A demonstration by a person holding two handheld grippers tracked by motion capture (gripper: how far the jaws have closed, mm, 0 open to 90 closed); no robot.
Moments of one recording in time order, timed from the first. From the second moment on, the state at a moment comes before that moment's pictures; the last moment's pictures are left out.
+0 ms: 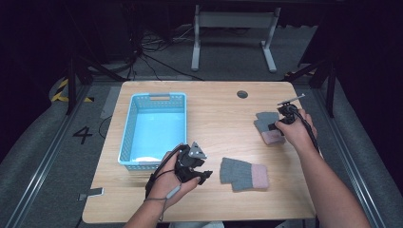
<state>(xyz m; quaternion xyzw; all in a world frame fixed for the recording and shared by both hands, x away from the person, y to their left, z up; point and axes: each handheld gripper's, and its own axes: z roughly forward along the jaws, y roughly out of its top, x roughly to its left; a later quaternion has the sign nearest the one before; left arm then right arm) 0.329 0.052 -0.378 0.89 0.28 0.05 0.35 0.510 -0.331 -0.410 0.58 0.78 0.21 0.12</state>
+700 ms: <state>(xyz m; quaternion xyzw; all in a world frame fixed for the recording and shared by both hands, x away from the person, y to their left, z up) 0.327 0.058 -0.380 0.89 0.29 0.05 0.34 0.528 -0.326 -0.423 0.60 0.78 0.17 0.11</state>
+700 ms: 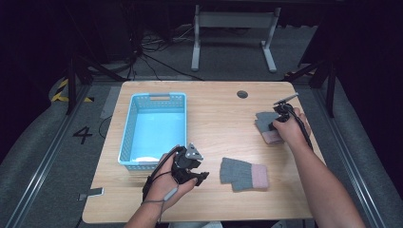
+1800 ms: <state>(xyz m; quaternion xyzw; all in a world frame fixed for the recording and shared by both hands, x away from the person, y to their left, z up) 0.329 0.056 -0.374 0.89 0.28 0.06 0.35 0.490 -0.324 -0.360 0.54 0.79 0.26 0.14</state>
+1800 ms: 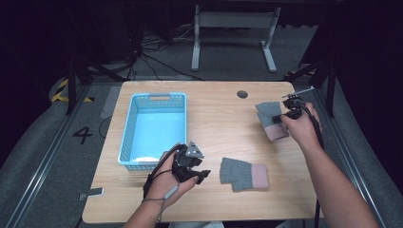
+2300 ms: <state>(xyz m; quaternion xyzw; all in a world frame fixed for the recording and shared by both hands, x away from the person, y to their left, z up) 0.329 0.053 -0.375 0.89 0.28 0.05 0.35 0.449 -0.313 -0.338 0.48 0.83 0.28 0.11</state>
